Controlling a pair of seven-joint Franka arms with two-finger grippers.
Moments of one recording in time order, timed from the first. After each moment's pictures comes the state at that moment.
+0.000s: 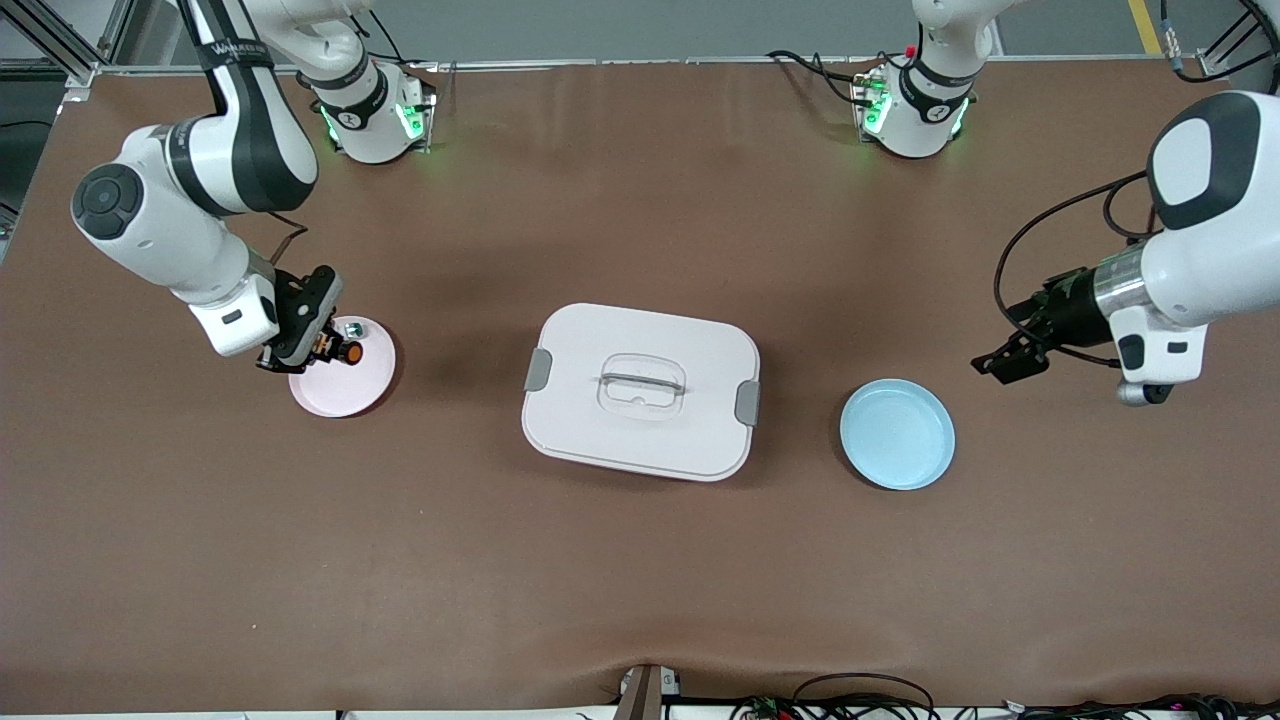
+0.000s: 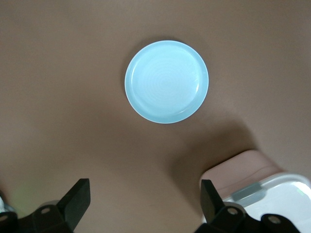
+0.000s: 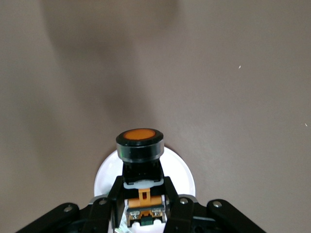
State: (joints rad) left arm 0.43 0.14 -0.52 -1.77 -0.18 1.81 -0.80; right arm 0.14 0.02 -0.03 -2.22 0.09 2.27 -1.21
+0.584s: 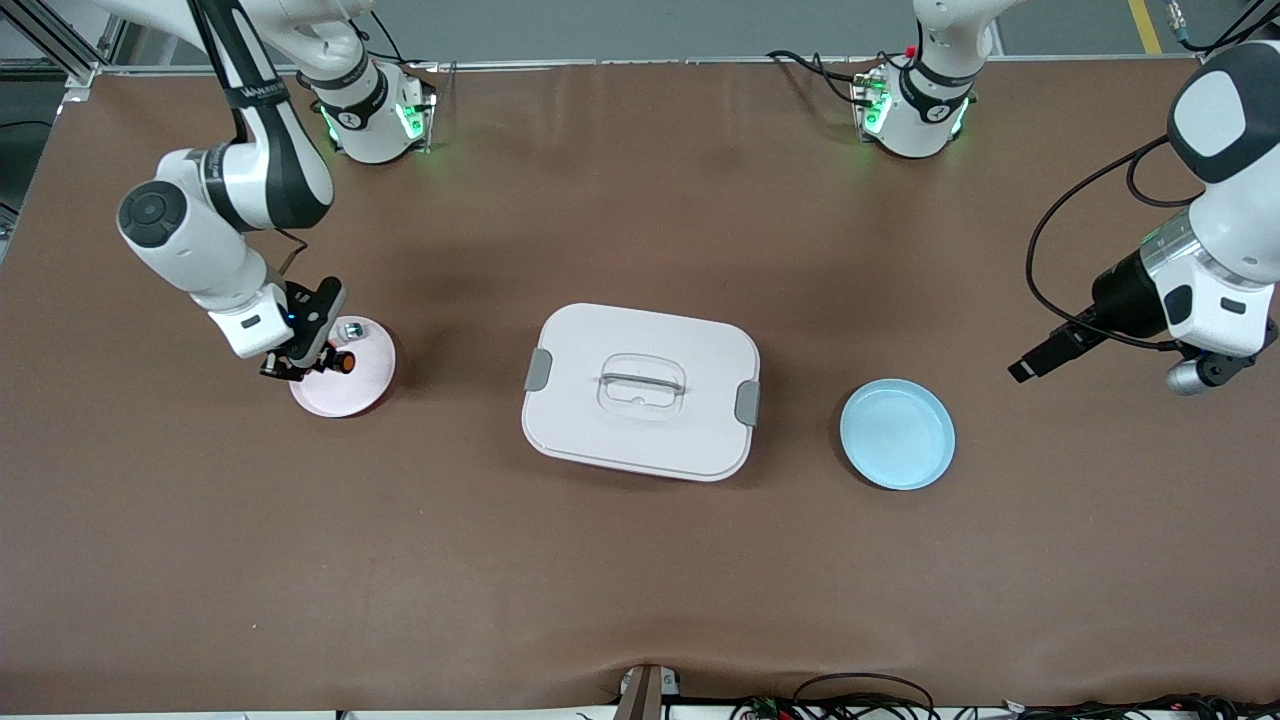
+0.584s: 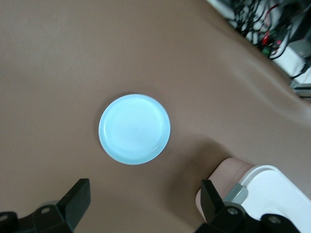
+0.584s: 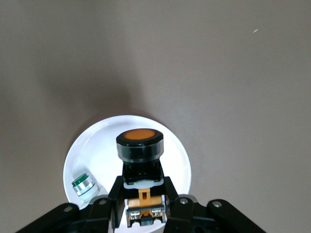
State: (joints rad) left arm 0.46 0.04 -0.53 -1.81 -0.19 2.03 -0.54; right arm 0.10 0.08 -0.03 -2.37 -0.01 2.53 -1.23
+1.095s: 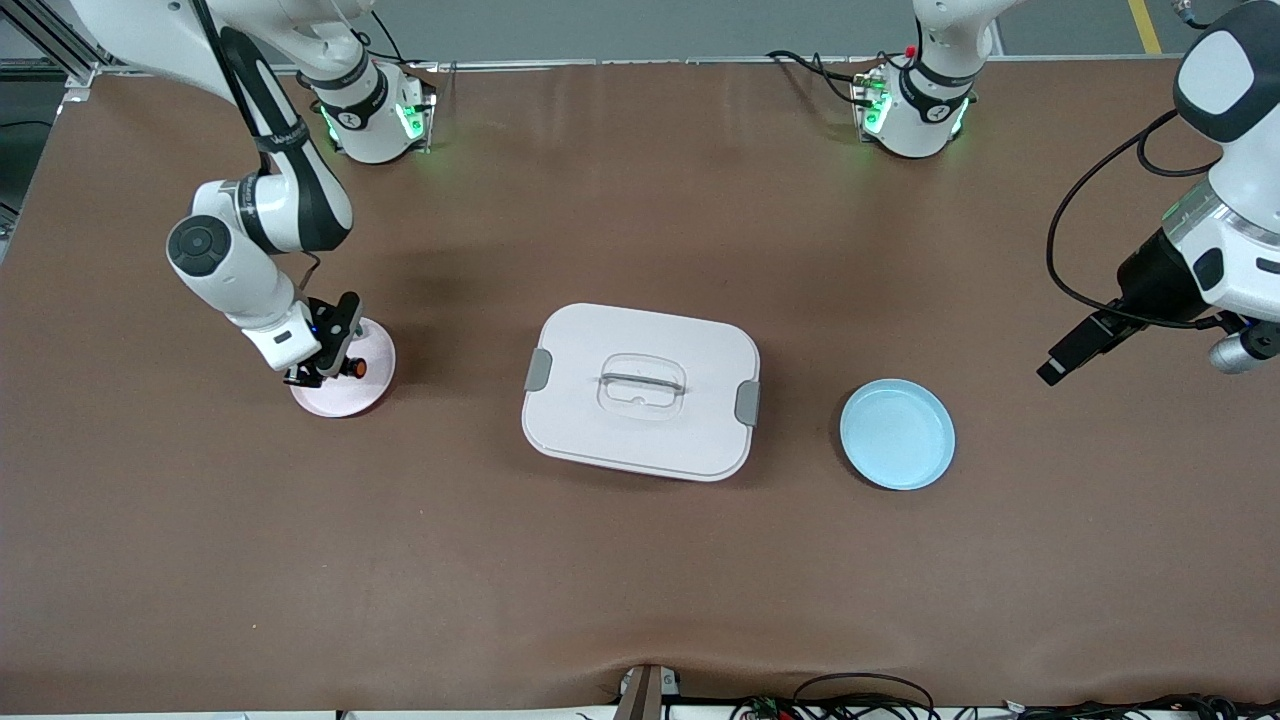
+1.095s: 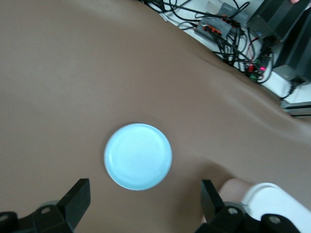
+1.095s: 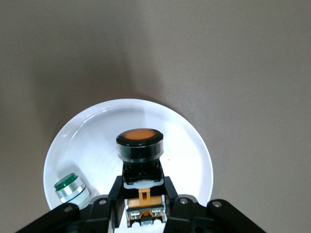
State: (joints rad) left arm 0.46 0.00 -0.53 -1.81 -0.08 2.09 -0.50; right arm 0.08 0.20 -0.03 -2.40 -0.09 2.66 -1.25
